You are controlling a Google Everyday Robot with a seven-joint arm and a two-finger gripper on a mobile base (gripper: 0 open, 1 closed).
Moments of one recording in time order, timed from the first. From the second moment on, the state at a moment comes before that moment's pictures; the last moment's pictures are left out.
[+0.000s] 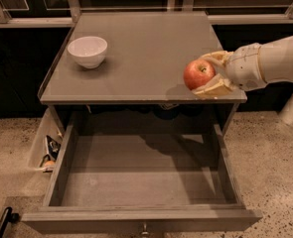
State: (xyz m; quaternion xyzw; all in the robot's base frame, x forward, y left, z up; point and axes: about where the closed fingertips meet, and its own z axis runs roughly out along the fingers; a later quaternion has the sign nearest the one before) arm 0.574 -0.164 0.893 -0.60 0.65 0.09 0.45
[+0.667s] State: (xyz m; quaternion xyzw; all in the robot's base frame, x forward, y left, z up) arm 0.654 -0.149 0.915 -0.61 0.61 0.11 0.49
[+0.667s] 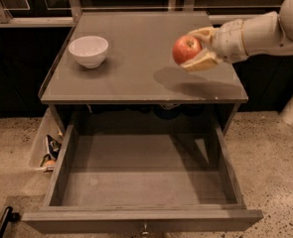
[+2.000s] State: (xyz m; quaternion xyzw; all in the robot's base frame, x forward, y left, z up) arm 0.724 -0.117 0.912 -0.64 0.64 0.11 0.40
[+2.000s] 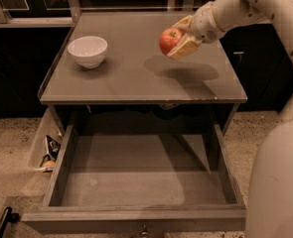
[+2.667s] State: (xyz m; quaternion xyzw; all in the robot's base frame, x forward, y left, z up) arm 0.724 -0.108 0.868 -0.65 0.67 0.14 0.33
